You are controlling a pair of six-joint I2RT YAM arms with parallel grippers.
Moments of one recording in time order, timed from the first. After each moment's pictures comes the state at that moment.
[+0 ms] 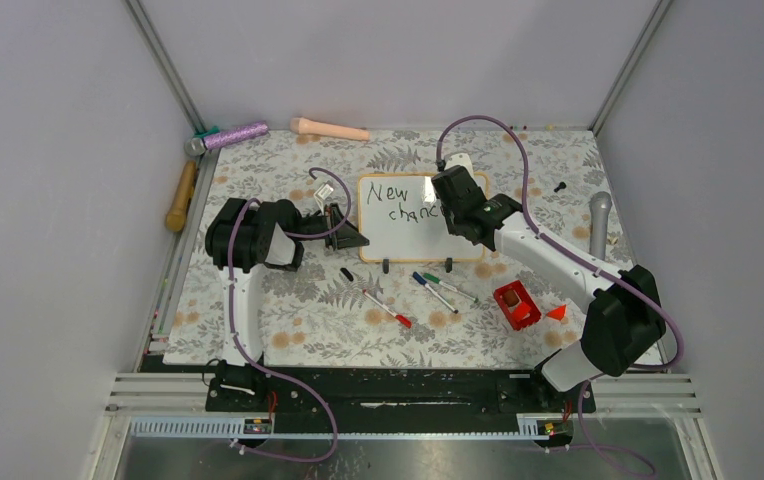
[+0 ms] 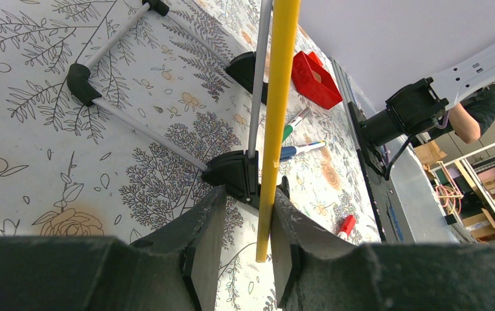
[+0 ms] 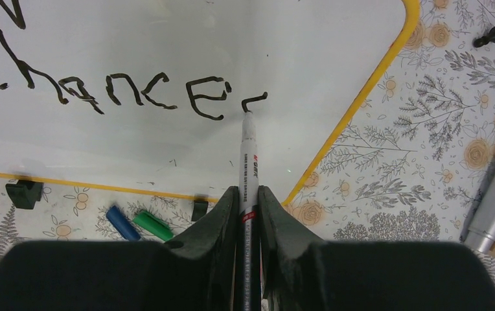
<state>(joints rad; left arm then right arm) -0.14 2.30 0.90 1.46 1.33 -0.81 0.63 1.52 1.23 -0.59 0.47 0.22</state>
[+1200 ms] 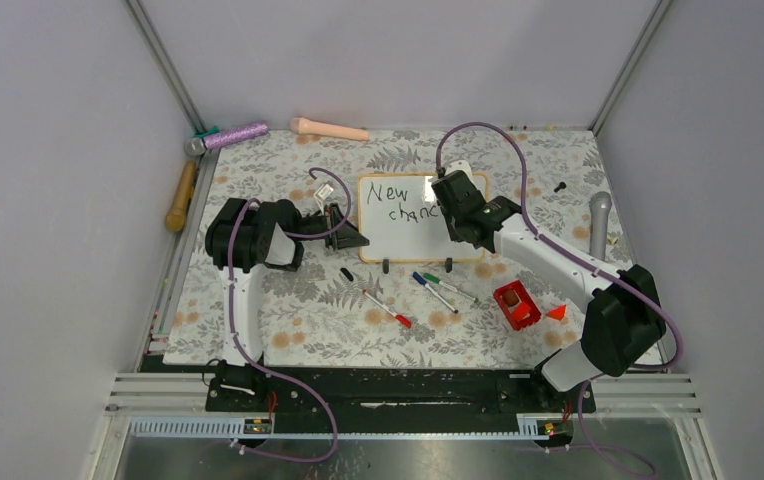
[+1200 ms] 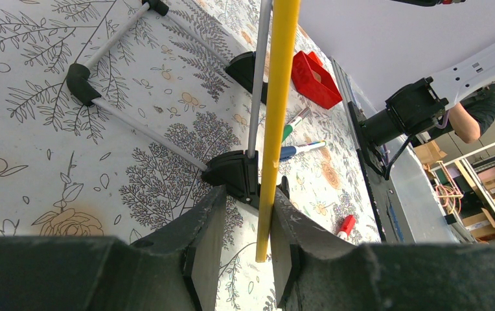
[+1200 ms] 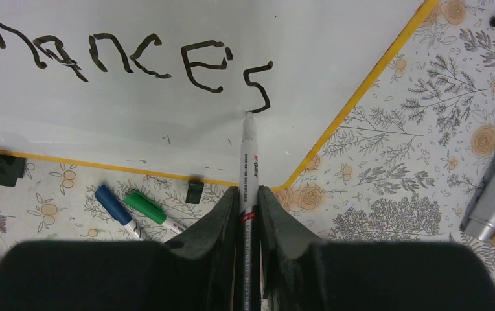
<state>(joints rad) -0.14 2.30 0.90 1.46 1.33 -0.81 0.63 1.52 1.21 -0.63 0.45 0.22</state>
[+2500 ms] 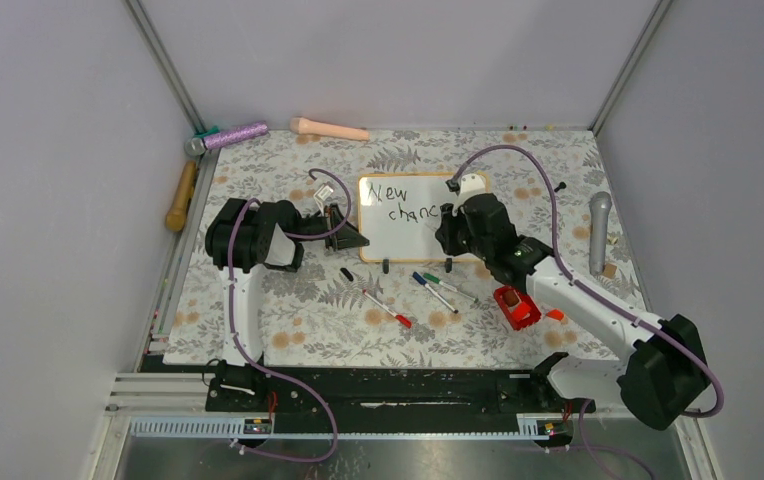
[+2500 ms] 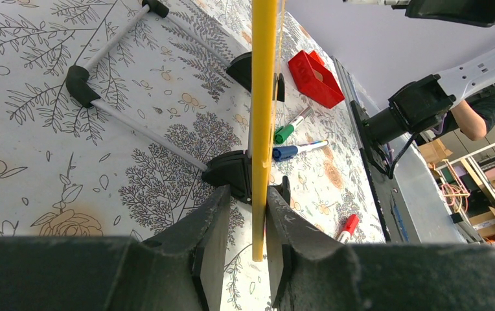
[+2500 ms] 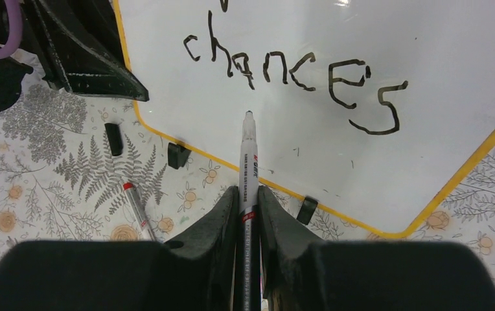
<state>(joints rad) -0.14 2.30 0.89 1.47 1.33 -0.79 0.63 1.23 0.89 -0.22 0.10 0.27</state>
